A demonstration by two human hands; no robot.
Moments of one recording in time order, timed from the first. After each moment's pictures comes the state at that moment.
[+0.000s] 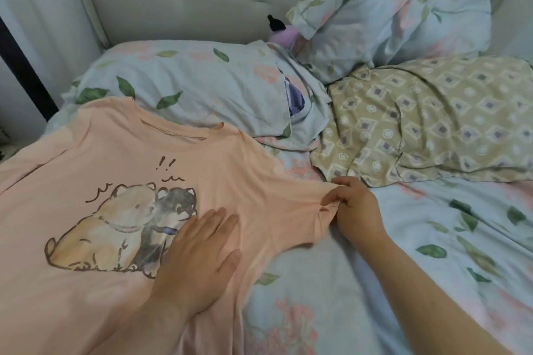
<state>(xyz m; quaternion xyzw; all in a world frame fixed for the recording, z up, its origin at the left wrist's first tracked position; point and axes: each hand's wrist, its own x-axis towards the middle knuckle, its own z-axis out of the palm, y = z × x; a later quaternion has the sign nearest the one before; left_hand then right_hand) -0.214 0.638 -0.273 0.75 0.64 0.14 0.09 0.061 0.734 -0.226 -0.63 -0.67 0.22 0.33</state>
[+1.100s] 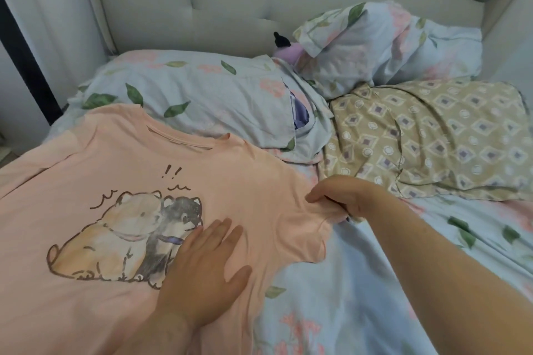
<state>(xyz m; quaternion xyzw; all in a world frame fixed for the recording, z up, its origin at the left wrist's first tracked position) -0.212 0.640 -0.278 0.74 0.65 0.18 0.11 0.036 0.813 -0.181 -0.71 -0.50 0.50 0.04</state>
